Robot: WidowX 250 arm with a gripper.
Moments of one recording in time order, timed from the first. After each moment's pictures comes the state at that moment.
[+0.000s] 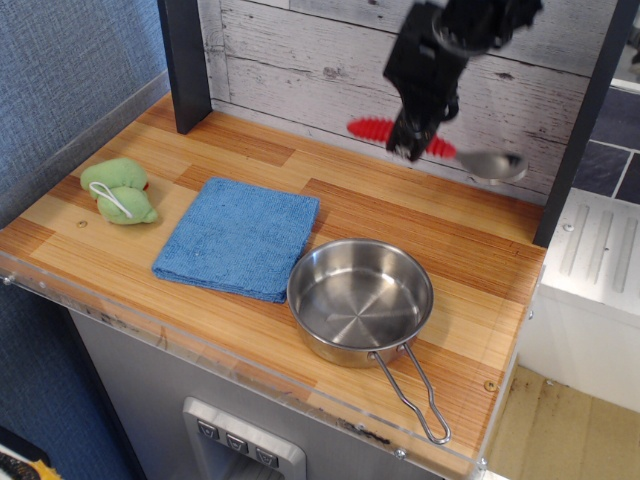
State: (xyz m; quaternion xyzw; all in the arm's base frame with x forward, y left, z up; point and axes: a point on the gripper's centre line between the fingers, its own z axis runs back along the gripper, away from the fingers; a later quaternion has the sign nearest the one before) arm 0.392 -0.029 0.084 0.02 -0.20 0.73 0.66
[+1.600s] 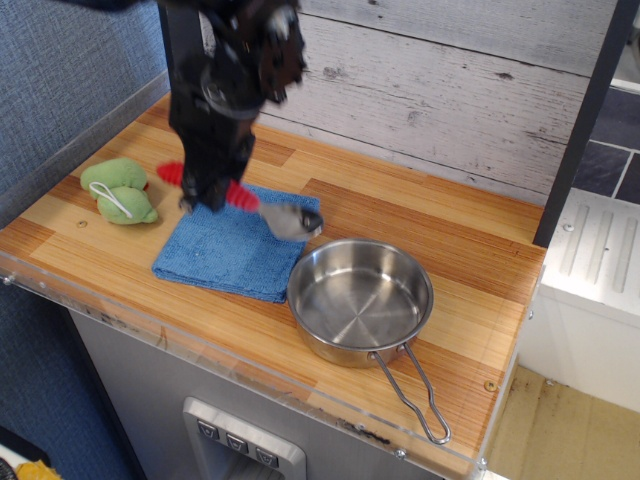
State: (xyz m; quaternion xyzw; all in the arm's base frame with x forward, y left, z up) arm 0.299 0.085 0.050 0.08 -0.20 0.73 0.65
